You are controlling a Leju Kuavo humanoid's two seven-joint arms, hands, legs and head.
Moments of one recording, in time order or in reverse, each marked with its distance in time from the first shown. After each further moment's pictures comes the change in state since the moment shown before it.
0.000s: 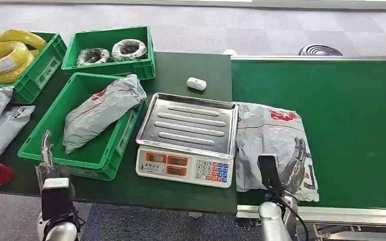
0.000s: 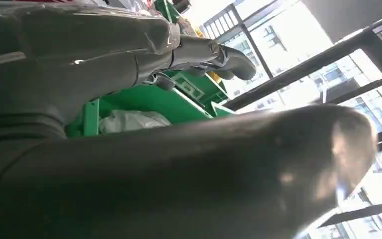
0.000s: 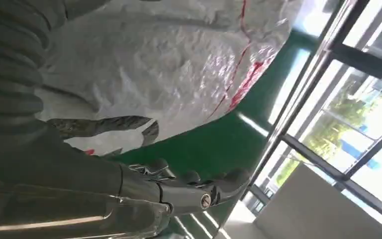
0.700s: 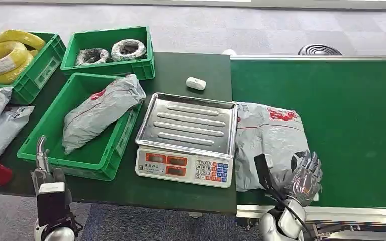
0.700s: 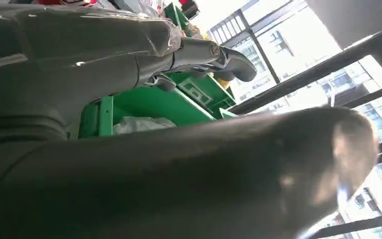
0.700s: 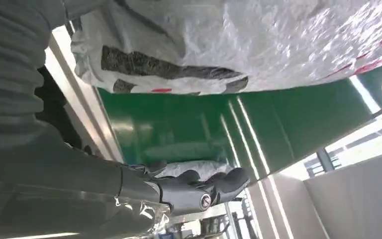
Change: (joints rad) left arm 0.034 0.007 -0.002 -0.025 0.019 0.024 0.008; right arm 0.133 -0.105 0.244 -0.151 0.552 -0.002 0.754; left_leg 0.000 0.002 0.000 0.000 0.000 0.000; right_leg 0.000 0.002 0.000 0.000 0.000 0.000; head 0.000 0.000
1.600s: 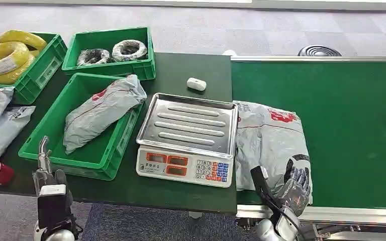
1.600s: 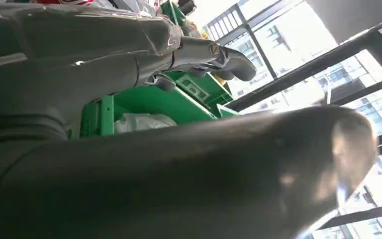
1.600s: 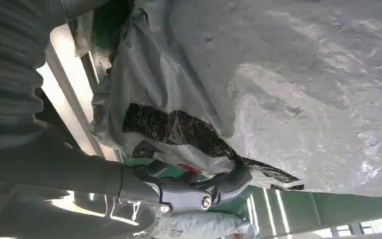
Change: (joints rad) left arm 0.016 0.005 -0.018 -0.019 -0.004 -0.016 0.007; right arm -0.114 0.003 -0.195 0.367 -0.010 -0.004 -0.081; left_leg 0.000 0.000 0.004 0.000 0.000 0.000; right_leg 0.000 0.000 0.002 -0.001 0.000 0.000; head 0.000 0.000
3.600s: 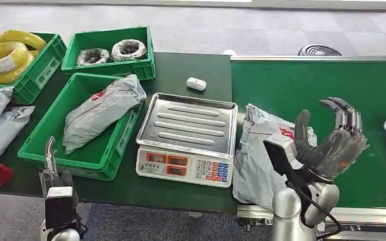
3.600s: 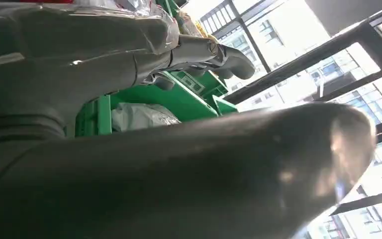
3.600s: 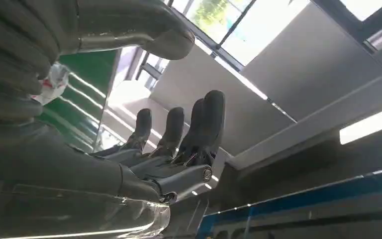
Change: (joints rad) left arm -0.015 0.010 -0.033 0.058 0.024 0.039 -0.053; right arm 0.063 0.159 0.232 -0.996 -0.184 0.001 -0.516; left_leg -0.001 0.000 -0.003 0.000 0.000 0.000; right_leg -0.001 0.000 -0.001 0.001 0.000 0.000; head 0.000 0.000
